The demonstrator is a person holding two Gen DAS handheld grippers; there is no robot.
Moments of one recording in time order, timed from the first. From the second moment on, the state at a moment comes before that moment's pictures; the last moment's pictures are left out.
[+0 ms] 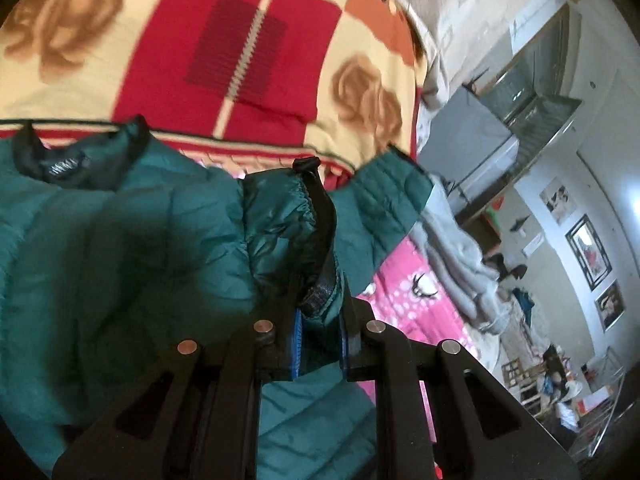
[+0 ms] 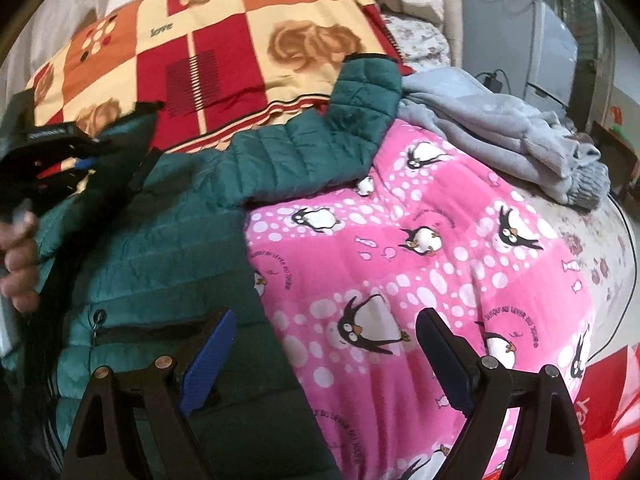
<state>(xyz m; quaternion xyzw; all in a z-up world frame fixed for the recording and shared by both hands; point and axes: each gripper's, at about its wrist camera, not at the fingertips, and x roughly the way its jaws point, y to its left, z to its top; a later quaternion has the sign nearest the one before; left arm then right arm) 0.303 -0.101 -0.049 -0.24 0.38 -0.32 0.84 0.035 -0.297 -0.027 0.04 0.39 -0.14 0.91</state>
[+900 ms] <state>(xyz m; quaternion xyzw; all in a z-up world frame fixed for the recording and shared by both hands) 0.244 0.031 -0.045 -0.26 0.38 -0.22 0.86 0.043 -0.291 -0.019 0.03 0.40 -0.12 0.91</state>
